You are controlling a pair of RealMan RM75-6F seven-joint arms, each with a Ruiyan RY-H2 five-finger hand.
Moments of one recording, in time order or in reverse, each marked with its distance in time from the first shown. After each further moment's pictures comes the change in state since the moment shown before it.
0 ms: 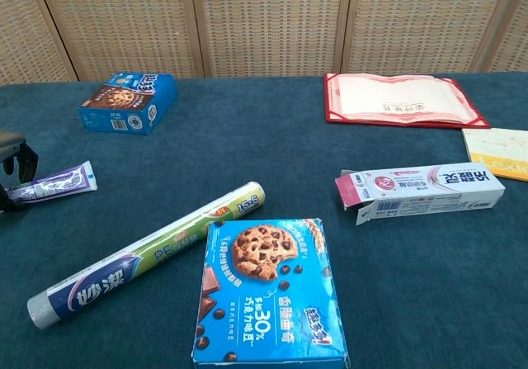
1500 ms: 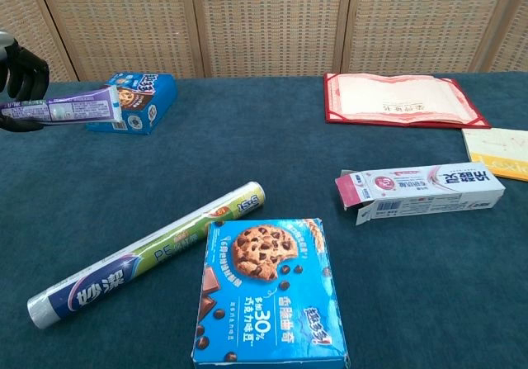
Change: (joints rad) left arm 0.008 0.262 0.028 -0.135 0.600 0.161 -0.483; right arm 0.005 -0.004 0.003 -0.006 0.017 -0.019 -0.008
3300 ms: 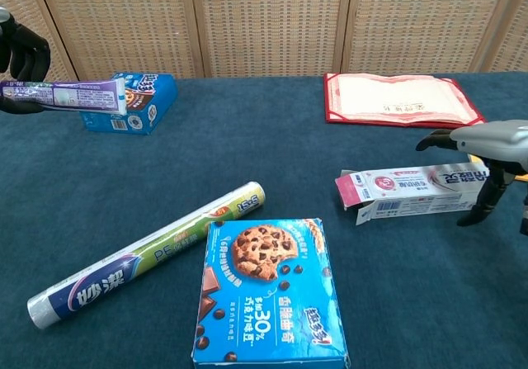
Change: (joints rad) left arm -0.015 0.041 -0.004 0.012 0.088 0.020 -0.096; right arm 0.575 -0.180 0.126 0.042 0.790 -0.537 -0.414
